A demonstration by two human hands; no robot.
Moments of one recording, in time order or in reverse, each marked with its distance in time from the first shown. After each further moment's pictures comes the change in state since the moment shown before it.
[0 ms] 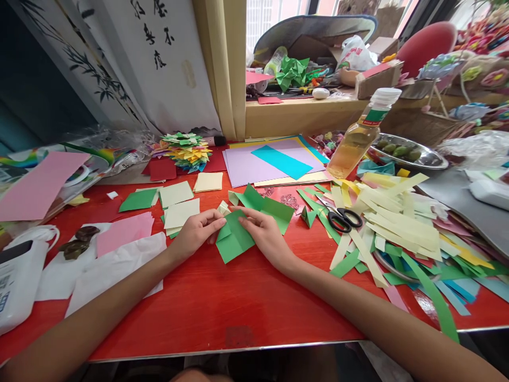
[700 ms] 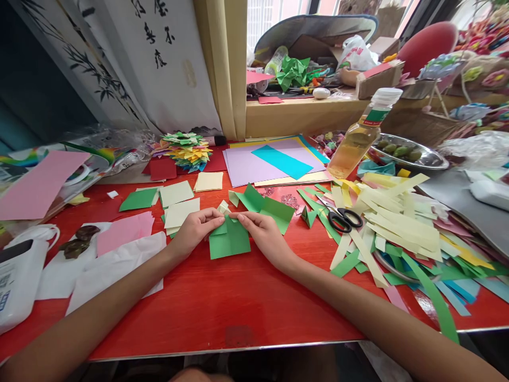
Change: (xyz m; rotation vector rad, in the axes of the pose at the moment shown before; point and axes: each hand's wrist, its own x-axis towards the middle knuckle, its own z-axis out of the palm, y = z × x) left_hand 0.004 -0.004 -0.001 -0.088 0.055 -0.037; right_hand -0.004 -0.009 -0.001 -0.009 -0.091 -0.001
